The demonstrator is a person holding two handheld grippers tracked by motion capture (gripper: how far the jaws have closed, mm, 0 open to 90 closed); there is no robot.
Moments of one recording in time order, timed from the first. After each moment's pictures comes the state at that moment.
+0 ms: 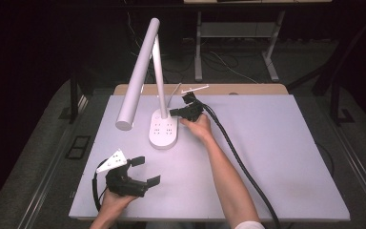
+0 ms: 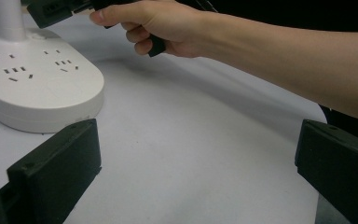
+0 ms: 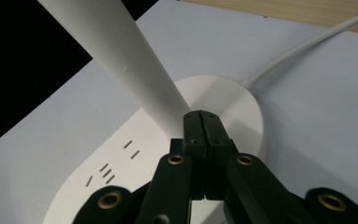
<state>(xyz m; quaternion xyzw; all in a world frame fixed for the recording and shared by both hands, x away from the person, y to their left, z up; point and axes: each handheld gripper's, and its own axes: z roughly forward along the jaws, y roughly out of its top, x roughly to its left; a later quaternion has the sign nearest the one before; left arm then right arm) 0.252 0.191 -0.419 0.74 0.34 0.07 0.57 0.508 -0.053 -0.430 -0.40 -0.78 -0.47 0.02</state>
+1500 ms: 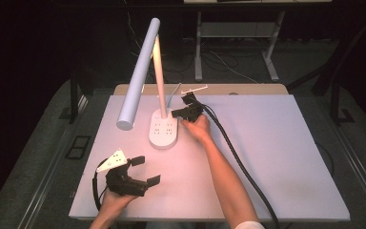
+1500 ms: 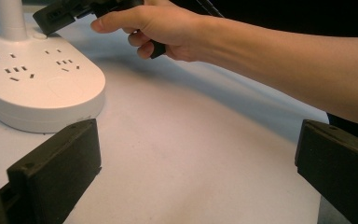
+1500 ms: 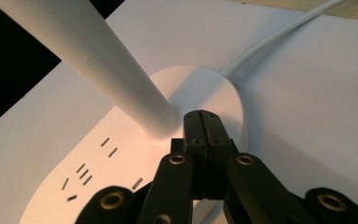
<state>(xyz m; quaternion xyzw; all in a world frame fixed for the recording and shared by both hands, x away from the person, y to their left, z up) 0.254 0.191 -0.419 0.74 0.34 0.07 0.57 0.509 -0.052 -0.435 -0.44 -0.78 -0.45 0.01</state>
